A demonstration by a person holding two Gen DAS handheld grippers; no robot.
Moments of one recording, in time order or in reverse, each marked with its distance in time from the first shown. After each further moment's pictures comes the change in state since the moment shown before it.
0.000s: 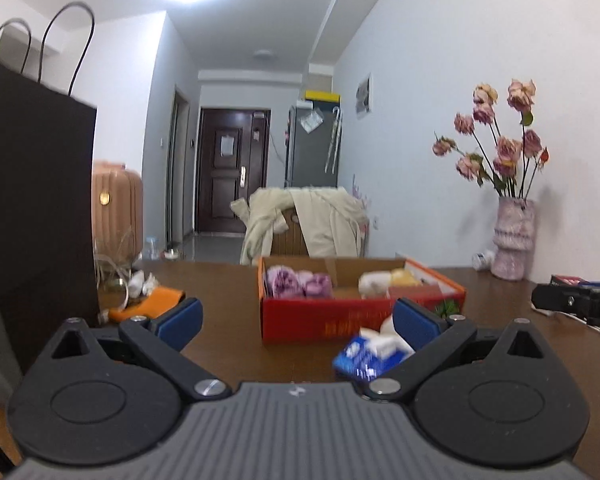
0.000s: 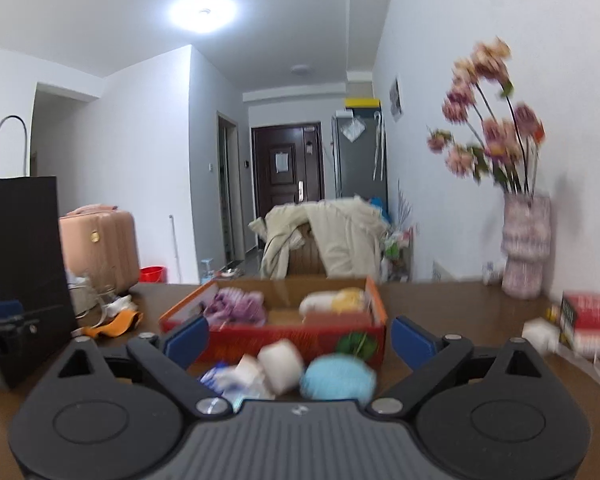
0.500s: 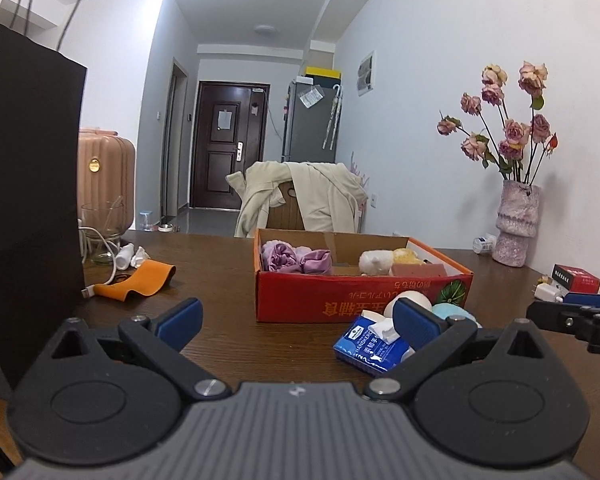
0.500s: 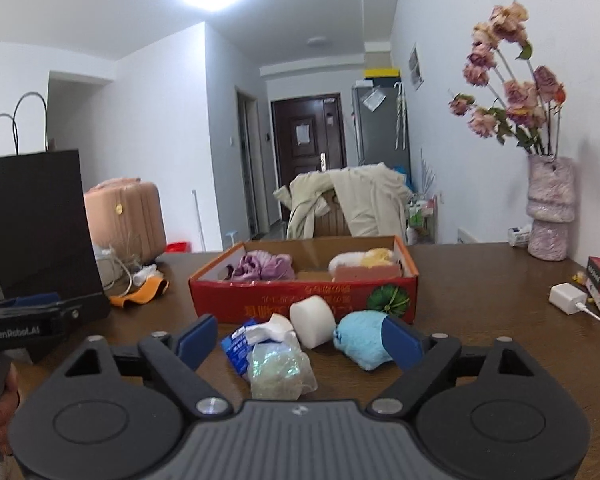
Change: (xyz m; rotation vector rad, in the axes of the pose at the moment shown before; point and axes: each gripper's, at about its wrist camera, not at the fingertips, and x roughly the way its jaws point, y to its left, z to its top) left arm 0.040 0.008 -0.006 -0.018 0.068 -0.014; right arm 0.019 0.010 -0.014 -0.023 0.075 0.052
